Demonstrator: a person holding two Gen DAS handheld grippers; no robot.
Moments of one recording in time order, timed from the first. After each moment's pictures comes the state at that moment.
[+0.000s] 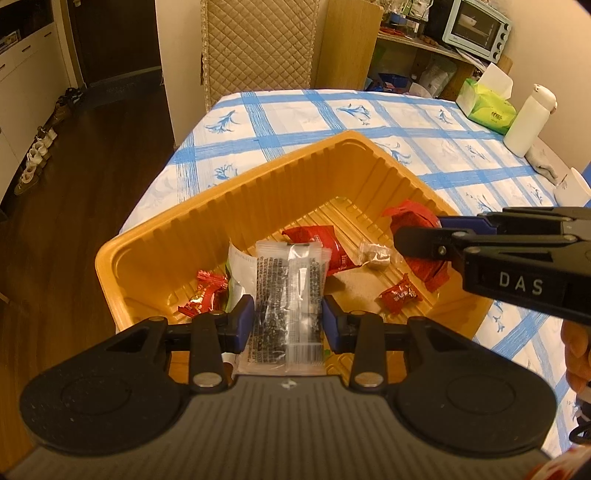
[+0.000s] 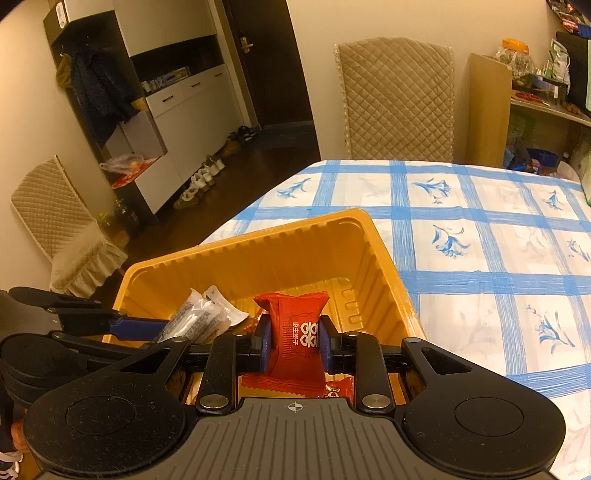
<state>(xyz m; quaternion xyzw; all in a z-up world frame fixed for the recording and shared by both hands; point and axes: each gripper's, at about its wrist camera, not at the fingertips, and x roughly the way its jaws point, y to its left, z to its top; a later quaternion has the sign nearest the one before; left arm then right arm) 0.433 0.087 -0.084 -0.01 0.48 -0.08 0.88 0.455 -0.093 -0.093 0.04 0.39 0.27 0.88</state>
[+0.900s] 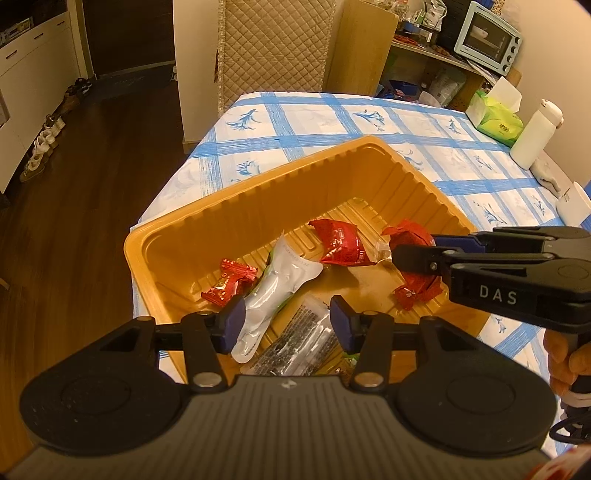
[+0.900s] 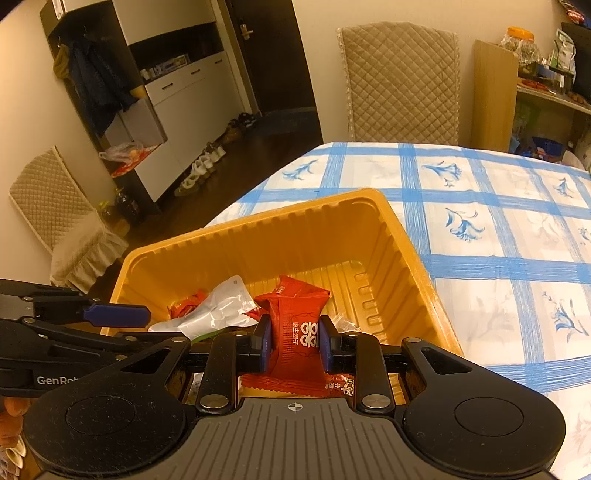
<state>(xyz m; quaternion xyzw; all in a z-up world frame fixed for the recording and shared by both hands) 0.424 0.108 -0.078 -0.03 0.47 -0.07 0.88 0.457 -0.079 -0.105 0.03 0.41 0.27 0.87</state>
